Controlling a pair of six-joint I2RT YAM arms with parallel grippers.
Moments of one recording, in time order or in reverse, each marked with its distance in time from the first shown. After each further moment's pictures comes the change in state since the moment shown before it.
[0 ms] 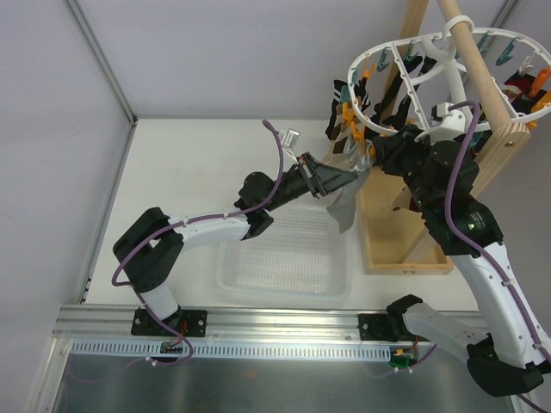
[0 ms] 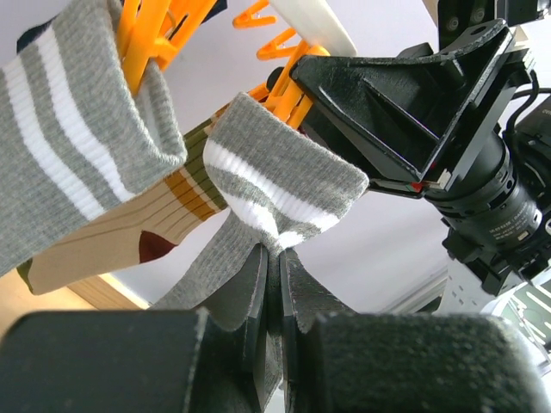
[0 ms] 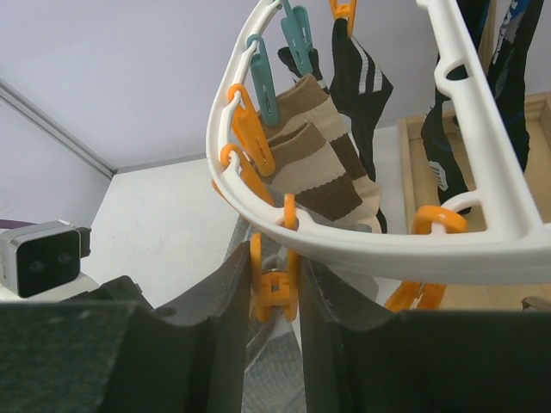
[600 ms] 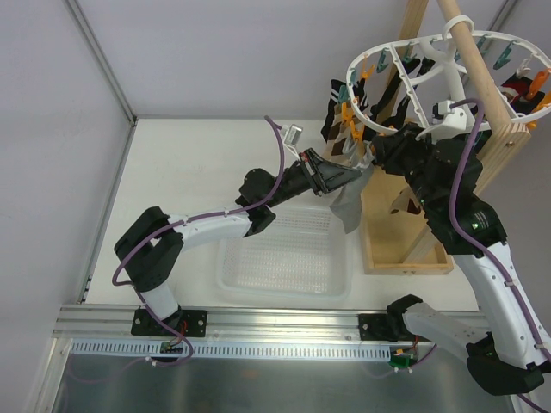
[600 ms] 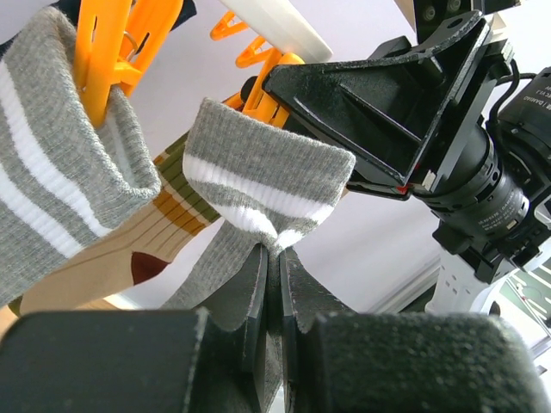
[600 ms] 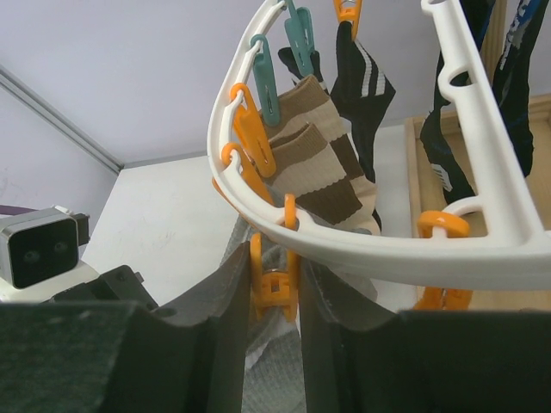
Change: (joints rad) left arm 0.000 0.009 0.050 0.004 0.041 0.024; right arm 0.000 0.010 0.044 -0.041 -0.023 0.002
